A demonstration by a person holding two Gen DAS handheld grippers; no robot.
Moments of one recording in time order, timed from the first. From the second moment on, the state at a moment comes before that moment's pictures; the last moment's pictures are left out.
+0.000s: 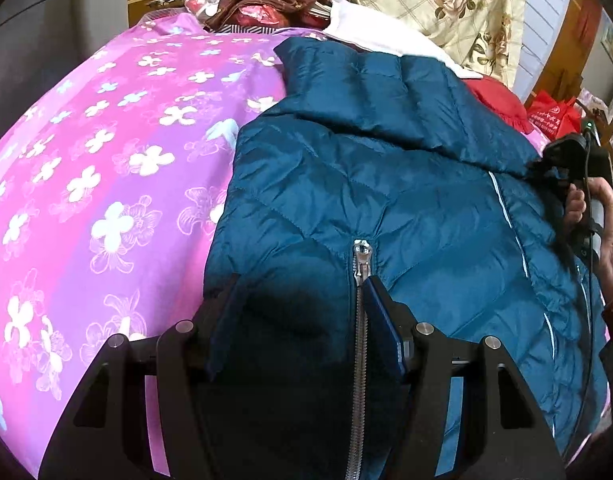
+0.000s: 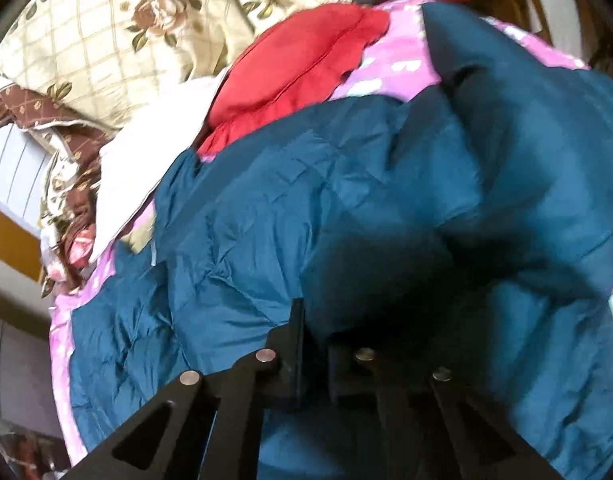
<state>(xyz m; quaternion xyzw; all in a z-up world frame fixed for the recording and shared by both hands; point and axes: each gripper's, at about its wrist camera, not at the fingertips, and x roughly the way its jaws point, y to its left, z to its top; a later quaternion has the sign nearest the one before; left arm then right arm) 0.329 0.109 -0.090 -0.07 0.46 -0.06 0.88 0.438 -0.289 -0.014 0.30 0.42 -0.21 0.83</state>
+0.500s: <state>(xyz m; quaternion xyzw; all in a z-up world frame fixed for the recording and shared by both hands) 0.326 0.114 -0.091 -0.09 0.46 -0.05 0.88 0.381 -0.254 0.002 0.19 0.46 -0.16 0.85</state>
